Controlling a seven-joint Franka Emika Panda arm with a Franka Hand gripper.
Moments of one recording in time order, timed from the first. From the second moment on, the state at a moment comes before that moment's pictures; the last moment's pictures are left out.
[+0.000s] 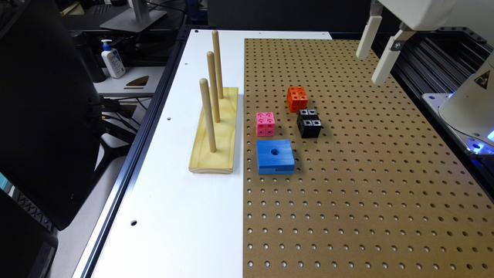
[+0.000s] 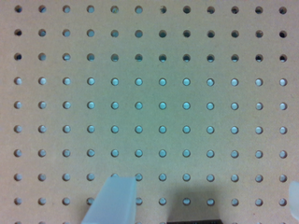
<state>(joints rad) 0.02 -0.56 0.07 -2.90 0.05 2.35 0.82</state>
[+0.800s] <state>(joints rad) 0.02 -0.54 0.07 -2.86 0.05 2.35 0.82</state>
